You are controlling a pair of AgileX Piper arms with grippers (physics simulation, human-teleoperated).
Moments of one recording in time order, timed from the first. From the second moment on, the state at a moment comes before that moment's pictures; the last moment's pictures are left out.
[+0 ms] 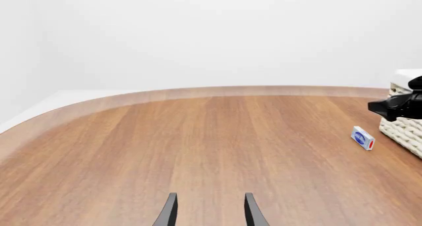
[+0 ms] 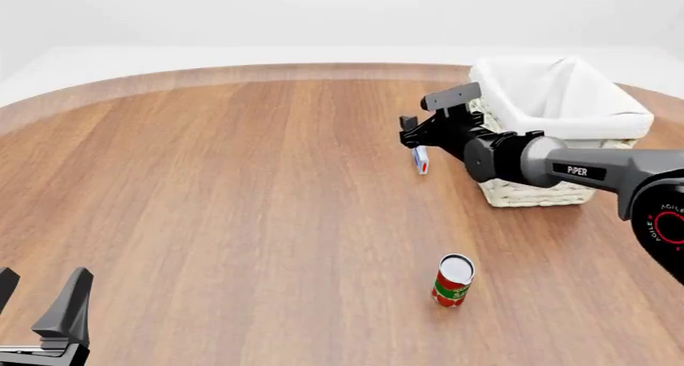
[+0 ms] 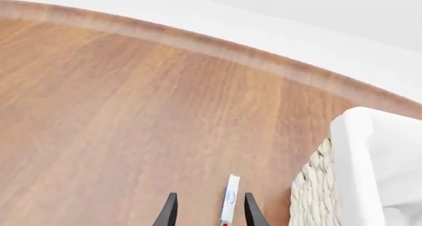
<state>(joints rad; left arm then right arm) 0.00 0.00 0.00 0.00 0.00 0.26 1.99 -1.31 -0.28 -0.11</state>
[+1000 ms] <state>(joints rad) 0.00 0.00 0.00 0.00 0.00 0.22 2.18 -1.45 -0.22 -0.04</state>
